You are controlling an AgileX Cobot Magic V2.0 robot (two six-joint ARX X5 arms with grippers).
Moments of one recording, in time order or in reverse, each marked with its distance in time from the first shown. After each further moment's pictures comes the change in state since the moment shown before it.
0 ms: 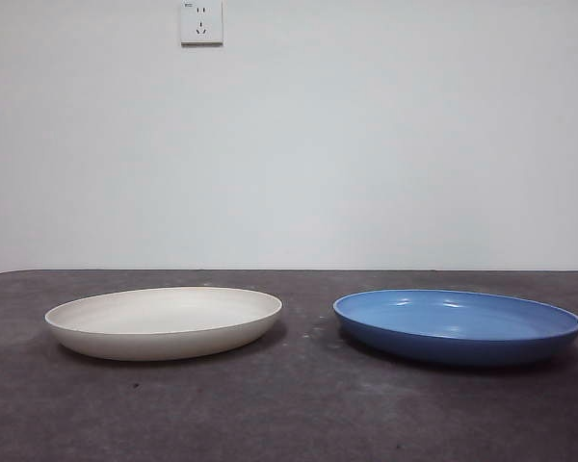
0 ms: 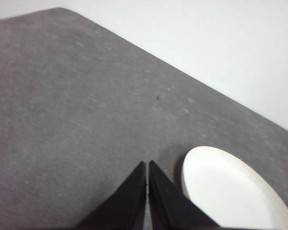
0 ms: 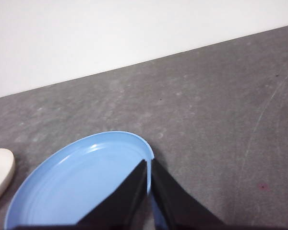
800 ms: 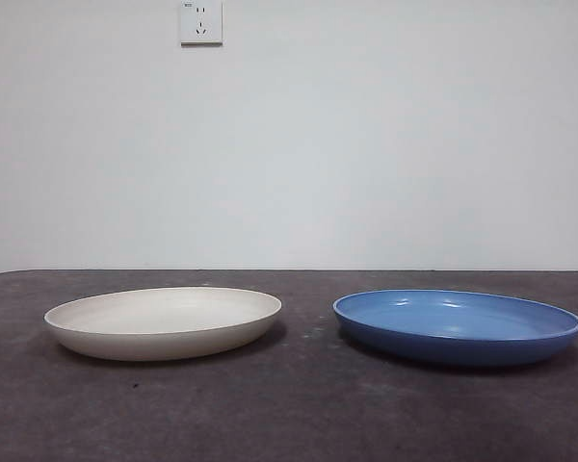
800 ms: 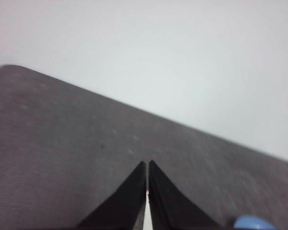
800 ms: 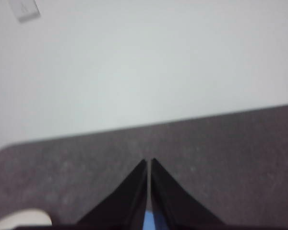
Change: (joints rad) left arm 0.000 0.320 0.539 -0.145 0.139 0.094; right arm 0.000 0.300 0.559 -0.174 -0.008 -0.059
